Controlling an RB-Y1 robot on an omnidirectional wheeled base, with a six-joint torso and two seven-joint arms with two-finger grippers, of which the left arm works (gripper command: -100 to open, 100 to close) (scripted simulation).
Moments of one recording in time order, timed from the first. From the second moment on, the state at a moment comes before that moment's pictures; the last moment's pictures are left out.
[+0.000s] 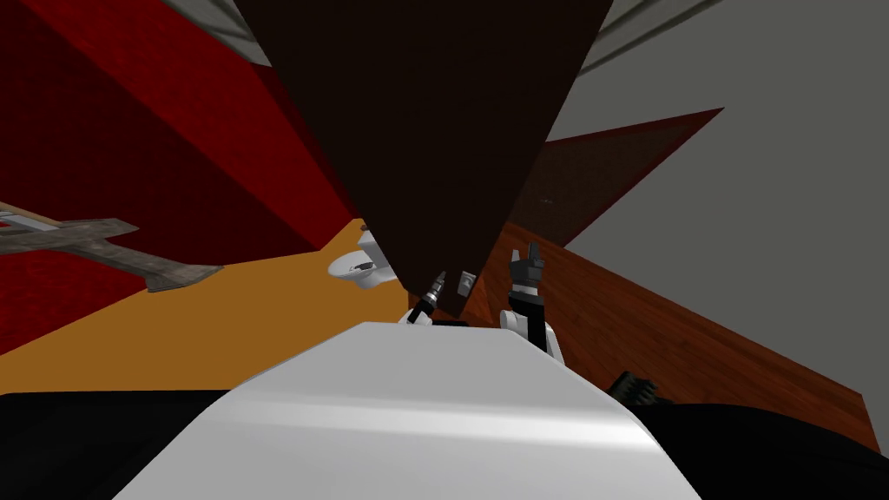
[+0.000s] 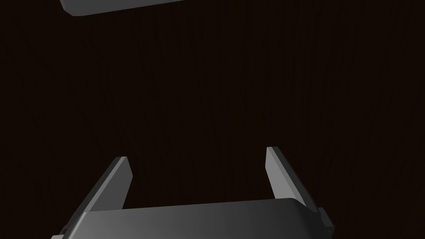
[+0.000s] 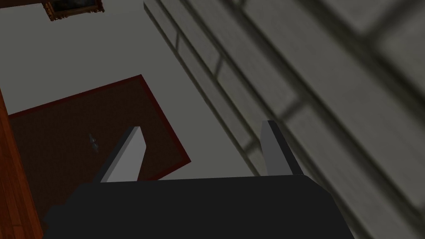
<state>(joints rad) 0.17 0.07 -0.55 -1.38 0.20 -0.33 -0.30</state>
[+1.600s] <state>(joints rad) -0.10 0.11 -0.46 -1.06 0.17 -0.42 -0.17</state>
